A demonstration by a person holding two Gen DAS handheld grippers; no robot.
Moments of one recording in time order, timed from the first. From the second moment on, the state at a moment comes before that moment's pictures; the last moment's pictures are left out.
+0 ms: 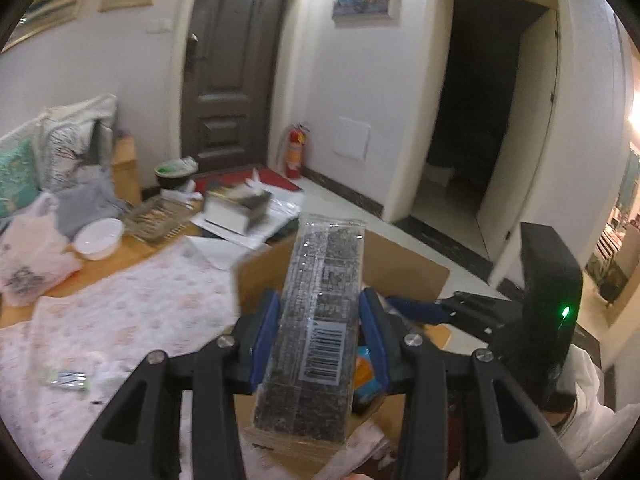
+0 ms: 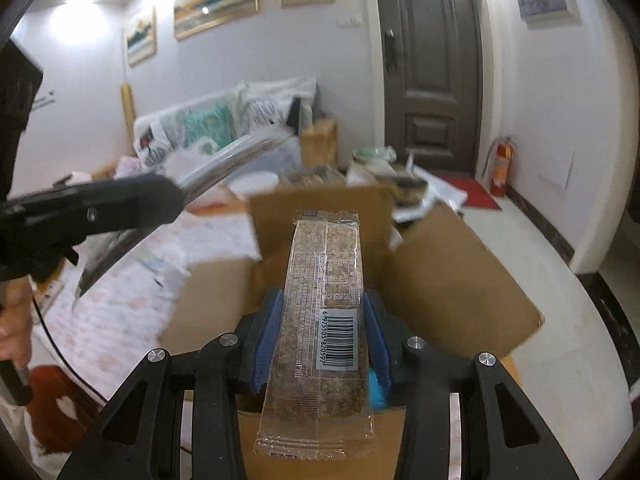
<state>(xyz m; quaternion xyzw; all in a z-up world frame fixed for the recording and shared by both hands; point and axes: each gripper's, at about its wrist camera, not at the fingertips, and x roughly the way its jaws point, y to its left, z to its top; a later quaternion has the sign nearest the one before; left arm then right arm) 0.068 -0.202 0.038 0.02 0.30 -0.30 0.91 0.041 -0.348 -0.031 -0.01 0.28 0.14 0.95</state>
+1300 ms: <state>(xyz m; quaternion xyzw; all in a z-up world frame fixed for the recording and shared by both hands) 0.158 -0.273 -0.027 0.07 0.44 -0.31 0.84 0.074 -0.368 -0.055 -0.04 0.32 0.14 0.93</state>
